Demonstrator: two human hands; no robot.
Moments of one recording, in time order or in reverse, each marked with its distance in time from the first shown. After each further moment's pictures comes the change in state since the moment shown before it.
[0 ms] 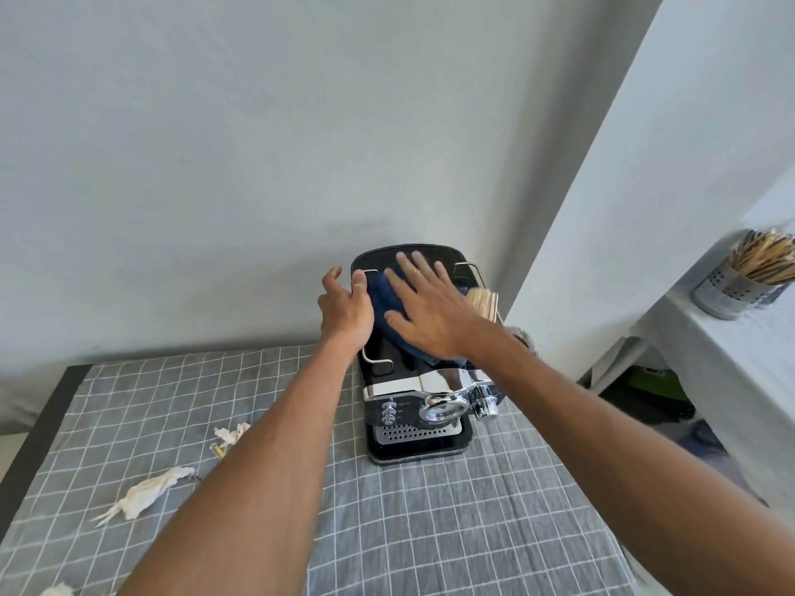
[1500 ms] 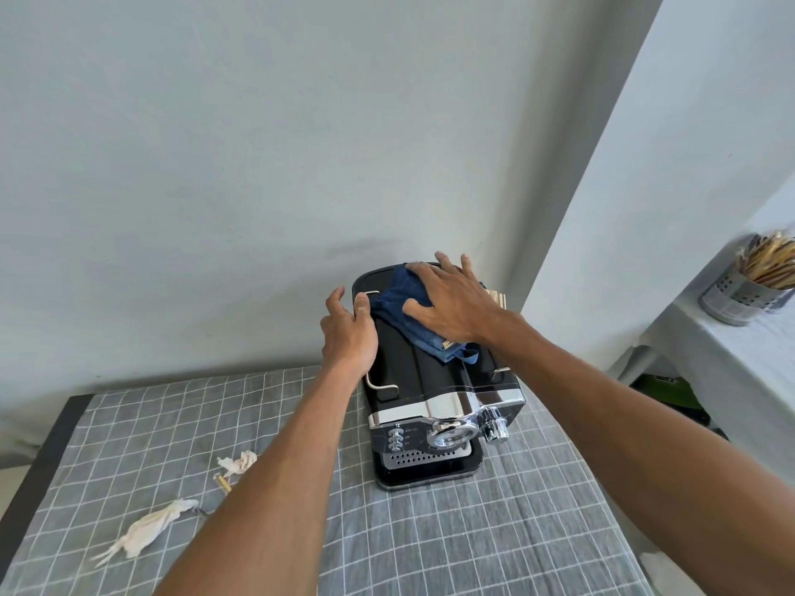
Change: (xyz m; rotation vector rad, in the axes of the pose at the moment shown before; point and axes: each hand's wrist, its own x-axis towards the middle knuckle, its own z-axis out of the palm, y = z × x) left_hand 0.002 -0.001 -0.002 0.065 -0.048 0.016; right_hand 0.032 0.043 -0.010 0.110 0.097 0.099
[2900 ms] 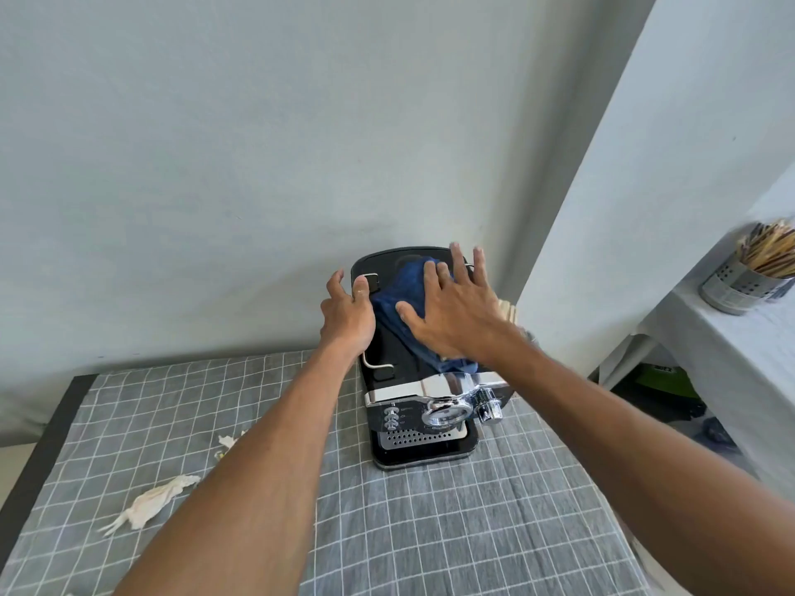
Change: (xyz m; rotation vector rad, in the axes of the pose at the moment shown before) left_hand 0.002 -0.001 0.000 0.035 -0.018 -0.017; right_hand -0.040 -0.031 0.002 -0.302 -0.070 0.189
